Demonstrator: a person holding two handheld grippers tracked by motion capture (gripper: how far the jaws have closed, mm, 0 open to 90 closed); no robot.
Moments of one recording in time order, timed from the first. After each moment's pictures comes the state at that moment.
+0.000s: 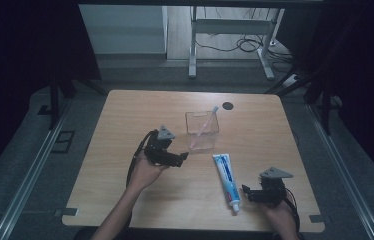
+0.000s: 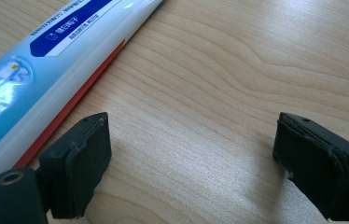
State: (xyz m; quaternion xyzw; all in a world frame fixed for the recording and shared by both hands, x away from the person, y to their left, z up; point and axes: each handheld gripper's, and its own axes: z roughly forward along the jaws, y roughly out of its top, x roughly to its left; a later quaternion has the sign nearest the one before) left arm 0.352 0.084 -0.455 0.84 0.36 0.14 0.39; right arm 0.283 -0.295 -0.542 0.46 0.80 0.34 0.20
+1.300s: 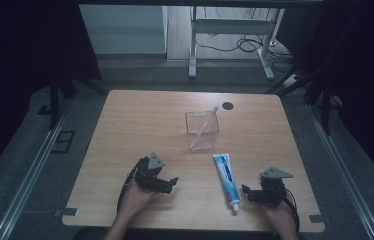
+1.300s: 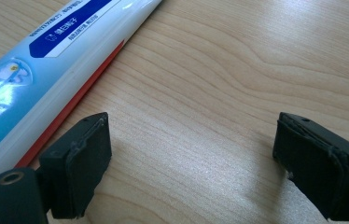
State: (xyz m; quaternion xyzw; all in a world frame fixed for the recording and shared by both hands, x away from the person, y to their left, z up) left arm 0.302 0.110 -0.521 0.84 0.37 0.15 0.37; right arm 0.282 -0.295 -0.542 0.46 0.80 0.34 0.20
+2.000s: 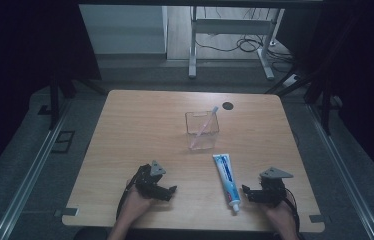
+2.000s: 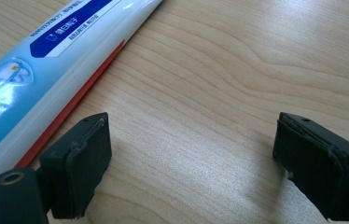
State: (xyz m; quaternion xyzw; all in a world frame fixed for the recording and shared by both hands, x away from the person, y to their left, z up) left arm 0.297 0.109 -0.545 0.86 0.37 0.13 0.33; right arm 0.282 -0.295 -0.542 0.46 0.80 0.34 0.20
